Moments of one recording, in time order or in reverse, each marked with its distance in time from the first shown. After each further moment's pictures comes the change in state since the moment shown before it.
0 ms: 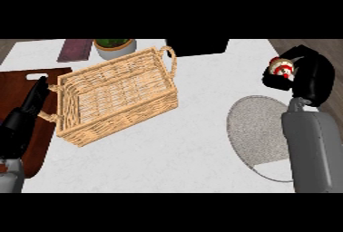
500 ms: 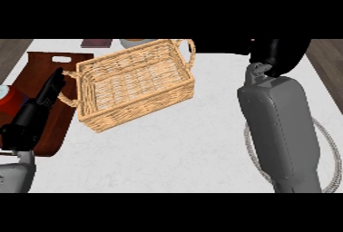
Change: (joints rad) left arm -0.063 -0.018 -0.057 -0.021 0.006 -0.041 -0.016; right arm -0.309 0.118 0.201 -0.106 0.235 0.074 0.523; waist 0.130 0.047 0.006
